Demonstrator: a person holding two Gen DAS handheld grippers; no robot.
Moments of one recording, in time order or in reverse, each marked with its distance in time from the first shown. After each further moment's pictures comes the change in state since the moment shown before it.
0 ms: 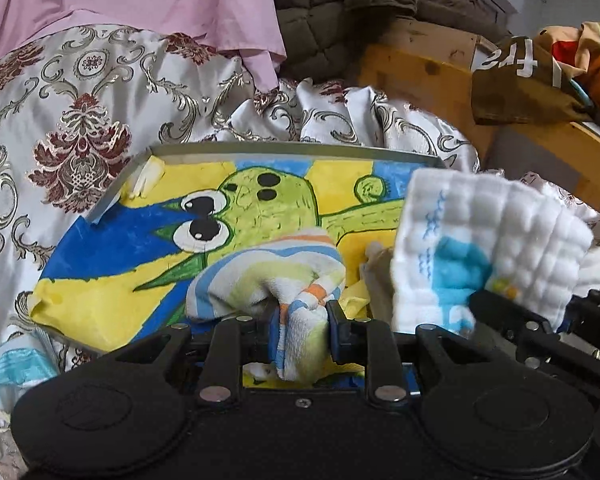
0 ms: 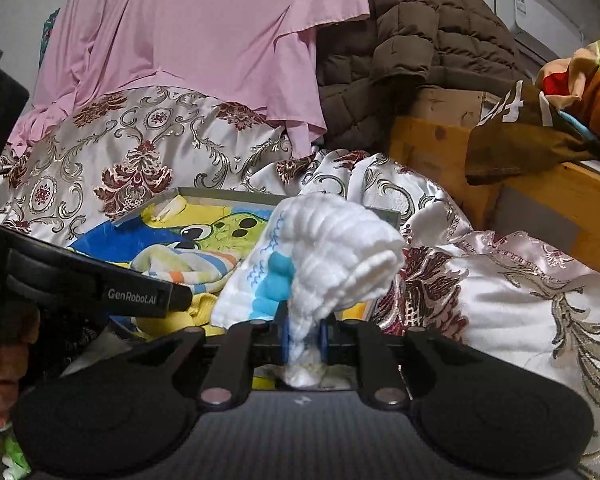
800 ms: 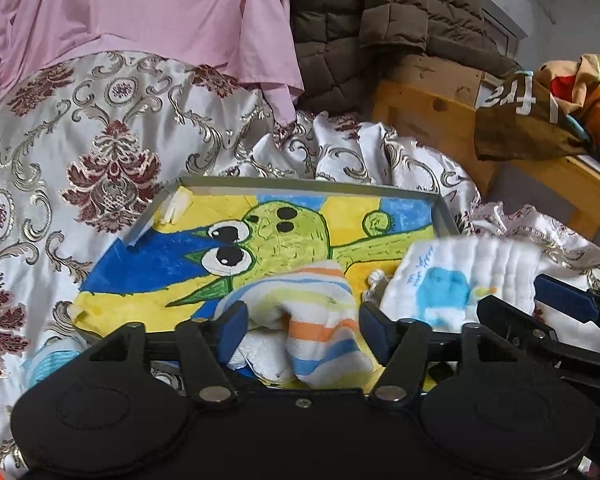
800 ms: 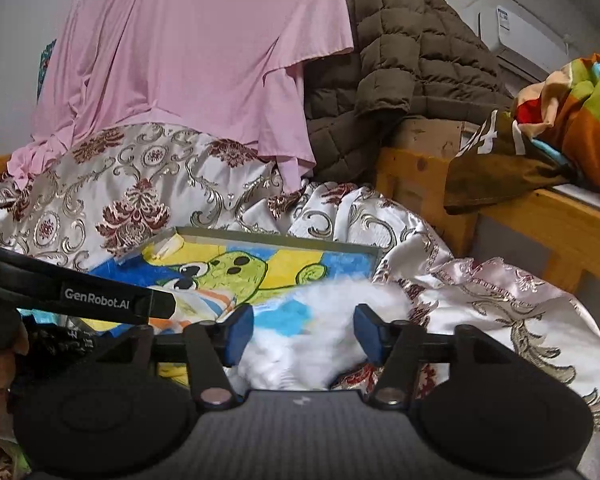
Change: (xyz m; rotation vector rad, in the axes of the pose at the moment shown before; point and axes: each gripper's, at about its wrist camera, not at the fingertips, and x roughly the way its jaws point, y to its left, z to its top) left arm -0.044 -0.002 0.009 -0.024 -0.078 0.051; right arm -0.030 -0.013 0.015 0.035 -0.082 -0.004
